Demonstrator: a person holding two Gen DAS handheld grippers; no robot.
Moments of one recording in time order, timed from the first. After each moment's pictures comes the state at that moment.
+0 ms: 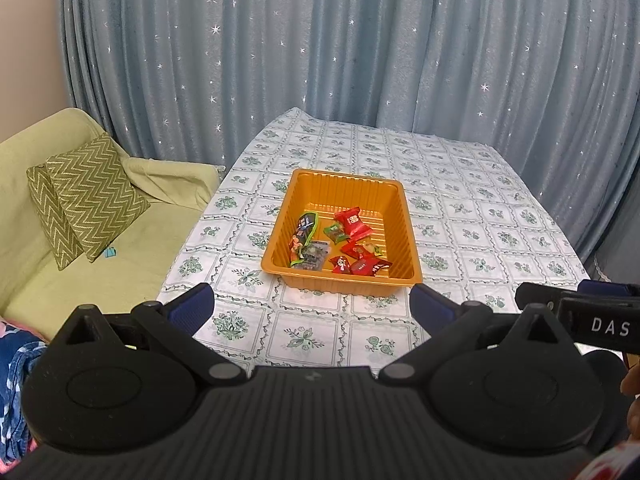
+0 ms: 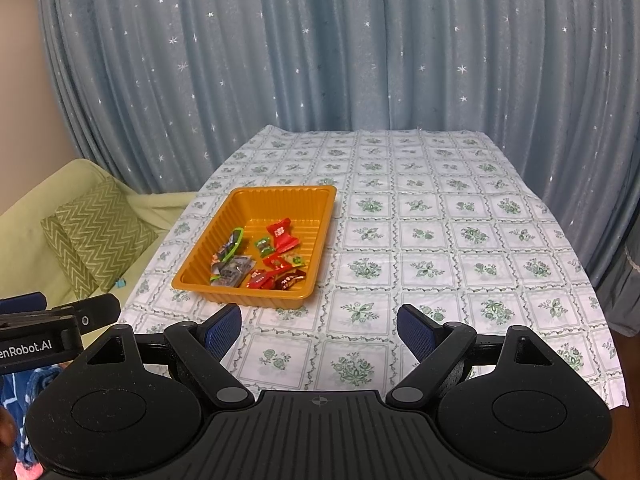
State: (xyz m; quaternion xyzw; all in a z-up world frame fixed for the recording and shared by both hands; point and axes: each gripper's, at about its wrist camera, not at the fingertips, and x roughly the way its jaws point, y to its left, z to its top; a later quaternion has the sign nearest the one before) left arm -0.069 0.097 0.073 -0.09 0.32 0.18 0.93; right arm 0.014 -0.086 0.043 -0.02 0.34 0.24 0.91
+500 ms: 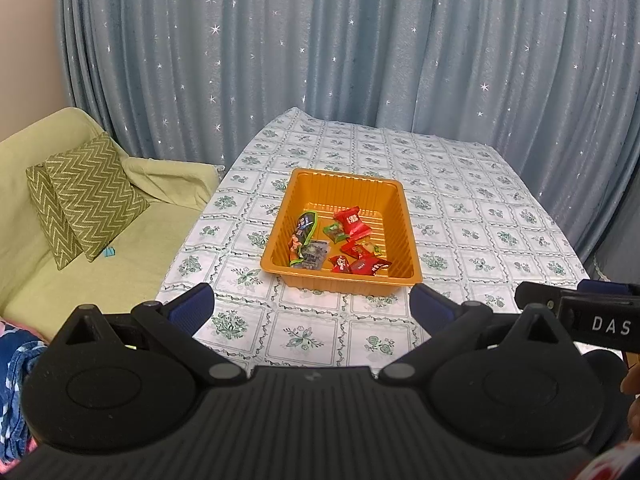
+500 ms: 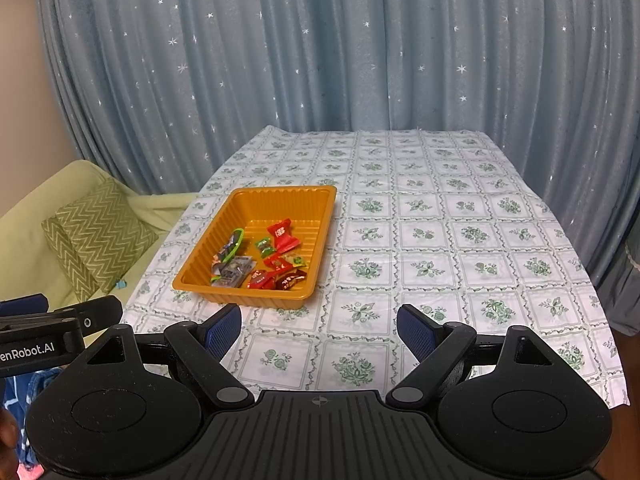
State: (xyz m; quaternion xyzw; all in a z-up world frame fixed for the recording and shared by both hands) left arm -0.070 0.096 0.071 -0.09 0.32 0.18 0.93; right arm 0.014 -0.086 0.043 -0.02 0.34 0.24 0.91
